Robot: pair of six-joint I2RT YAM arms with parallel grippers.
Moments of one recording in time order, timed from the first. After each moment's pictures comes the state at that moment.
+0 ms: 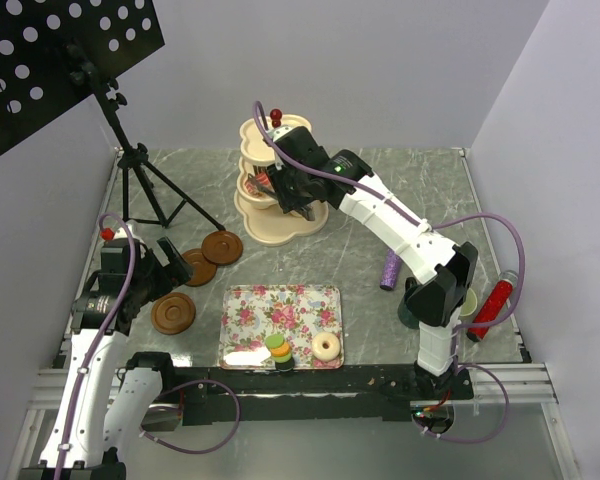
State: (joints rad) left arm -0.03 0.67 0.79 -0.88 0.04 -0.56; right arm 0.79 1.87 2.08 -1.01 0.17 0.17
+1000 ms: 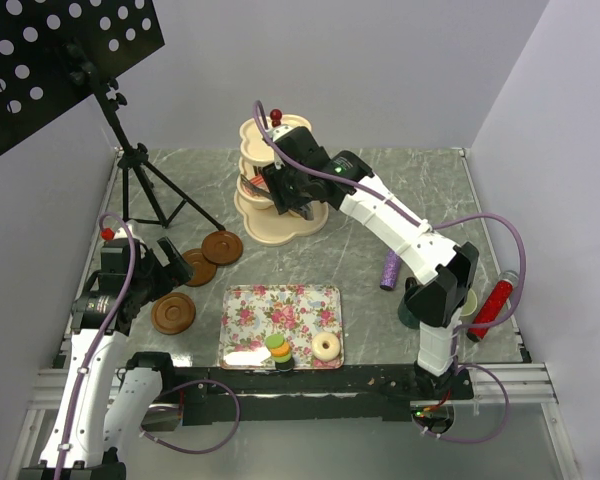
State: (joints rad) left arm -0.03 0.67 0.79 -0.88 0.04 -0.56; right arm 0.79 1.87 2.07 -0.99 0.16 0.17
